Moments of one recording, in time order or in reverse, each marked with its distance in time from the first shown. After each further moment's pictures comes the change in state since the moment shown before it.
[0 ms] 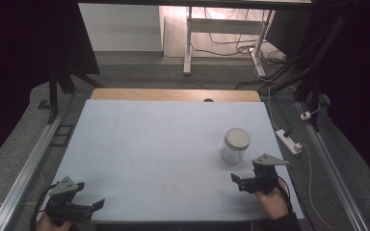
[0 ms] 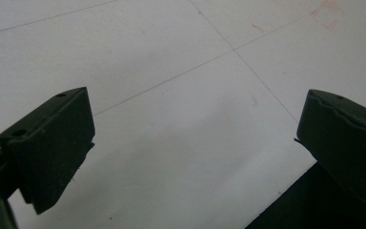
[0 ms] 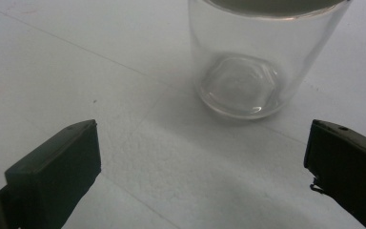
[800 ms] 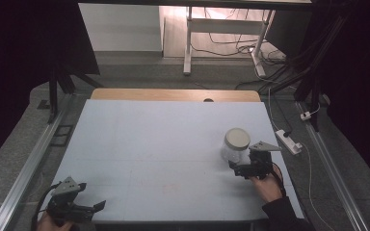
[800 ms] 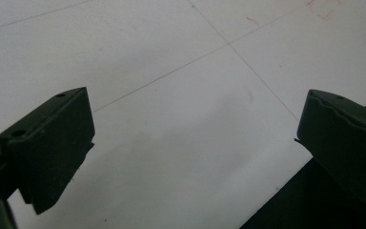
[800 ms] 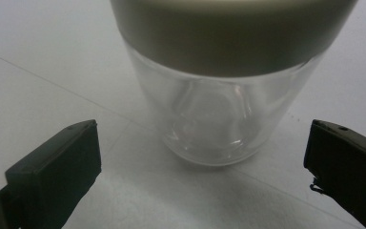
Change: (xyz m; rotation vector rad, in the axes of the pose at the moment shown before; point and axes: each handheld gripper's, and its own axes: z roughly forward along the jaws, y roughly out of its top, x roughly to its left) left arm -0.001 0.001 0.002 0.020 -0.010 0.020; right arm -0.019 0.022 0.034 0.016 -0.047 0.031
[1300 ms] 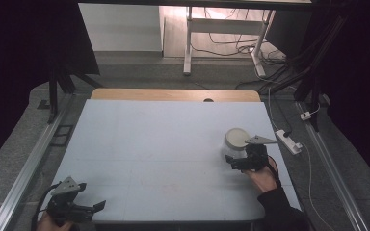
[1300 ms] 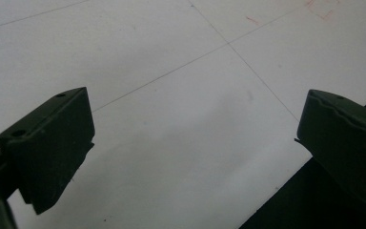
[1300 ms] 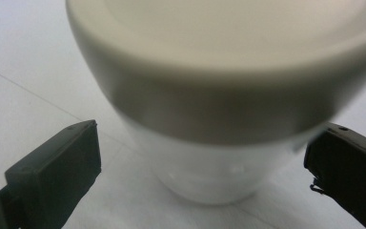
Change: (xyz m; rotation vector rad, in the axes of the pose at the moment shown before) left arm 0.000 0.000 0.000 0.000 -0.005 -0.003; right arm -0.006 0.014 0.019 -0.003 0.028 -0.004
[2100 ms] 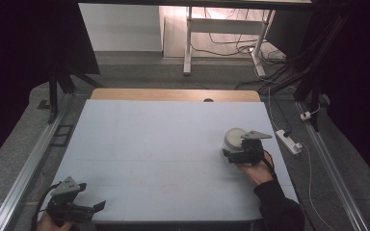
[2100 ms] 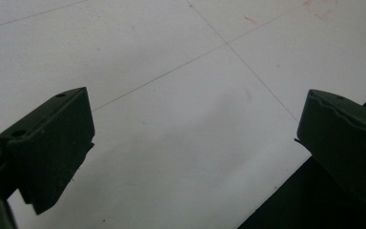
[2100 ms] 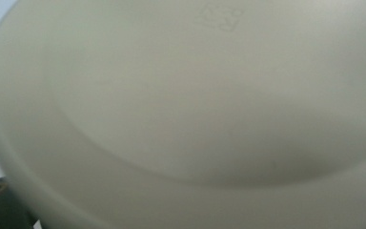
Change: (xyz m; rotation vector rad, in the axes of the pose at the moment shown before) left arm 0.000 0.000 0.000 0.000 -0.004 0.003; right arm -0.005 0.010 0.018 -0.018 -0.013 -0.043
